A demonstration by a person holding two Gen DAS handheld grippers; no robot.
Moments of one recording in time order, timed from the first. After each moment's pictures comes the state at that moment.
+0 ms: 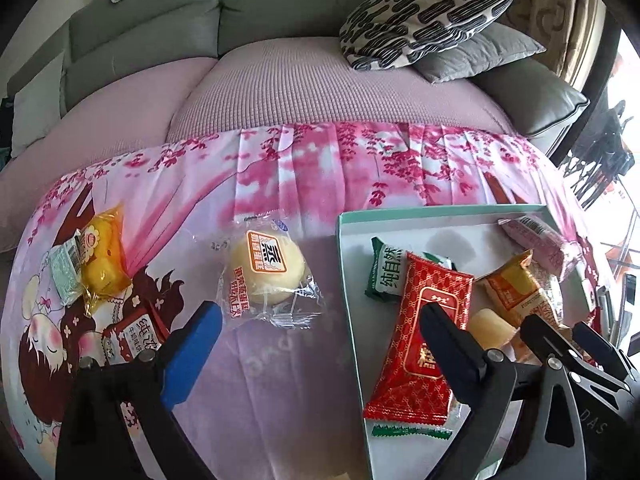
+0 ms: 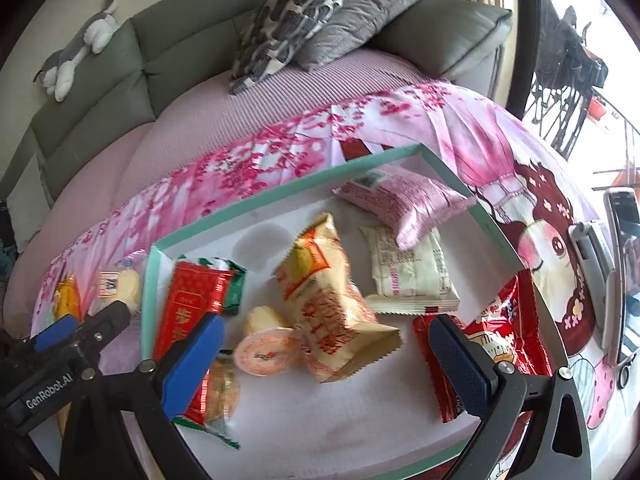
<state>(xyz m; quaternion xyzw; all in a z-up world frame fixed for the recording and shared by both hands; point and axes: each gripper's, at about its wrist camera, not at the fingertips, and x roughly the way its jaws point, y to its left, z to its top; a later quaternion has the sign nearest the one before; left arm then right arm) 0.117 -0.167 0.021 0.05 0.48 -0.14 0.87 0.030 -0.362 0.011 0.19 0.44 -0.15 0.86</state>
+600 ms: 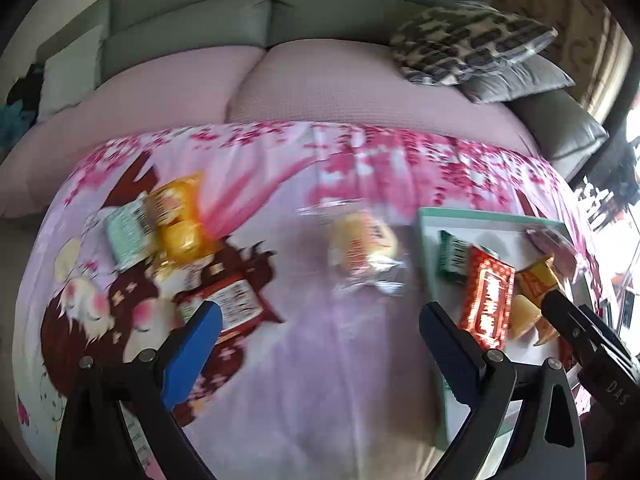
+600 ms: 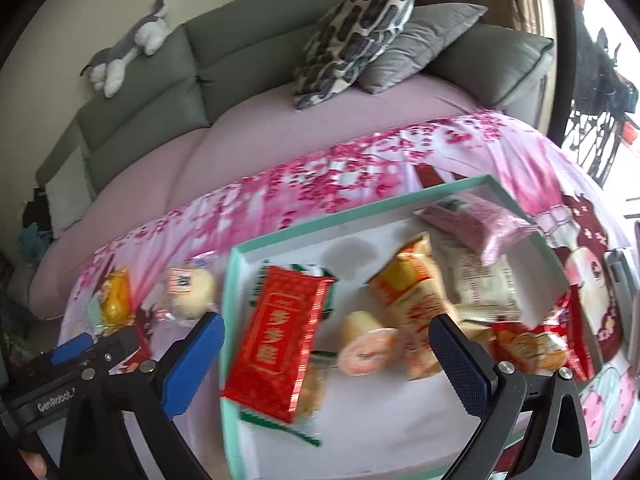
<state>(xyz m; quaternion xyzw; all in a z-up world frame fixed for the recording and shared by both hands) 0.106 -0.080 0.031 0.01 0.49 -0.09 0.87 0.037 -0.308 0.027 0.18 0.41 -0.09 0.89</state>
